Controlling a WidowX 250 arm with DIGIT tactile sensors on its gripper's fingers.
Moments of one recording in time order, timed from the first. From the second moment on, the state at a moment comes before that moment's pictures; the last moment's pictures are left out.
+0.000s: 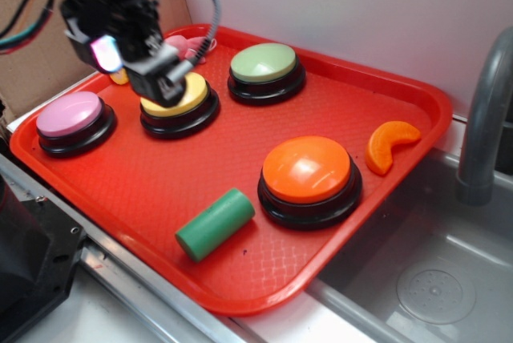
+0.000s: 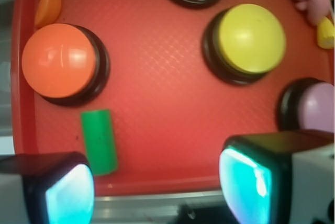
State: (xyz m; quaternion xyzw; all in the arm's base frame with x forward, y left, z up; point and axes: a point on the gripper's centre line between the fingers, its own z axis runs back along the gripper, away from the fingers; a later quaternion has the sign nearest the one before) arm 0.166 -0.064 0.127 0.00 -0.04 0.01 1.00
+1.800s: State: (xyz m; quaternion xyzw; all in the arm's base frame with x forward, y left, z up) arm 0.170 -0.094 0.028 0.00 0.00 -0.02 1.00
